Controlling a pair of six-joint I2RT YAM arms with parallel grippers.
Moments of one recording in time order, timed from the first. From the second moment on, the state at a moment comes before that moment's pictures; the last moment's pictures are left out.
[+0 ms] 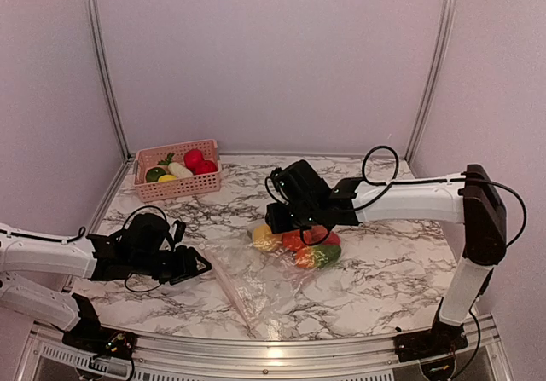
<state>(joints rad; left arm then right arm) -0.82 1.18 0.43 -0.01 0.14 -0.95 0.95 1.80 1.30 -0.30 0.22 0.50</state>
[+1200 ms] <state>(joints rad) -0.92 1.47 0.50 0.25 0.15 -1.03 0.92 1.92 1.35 -0.32 0.20 0.47</state>
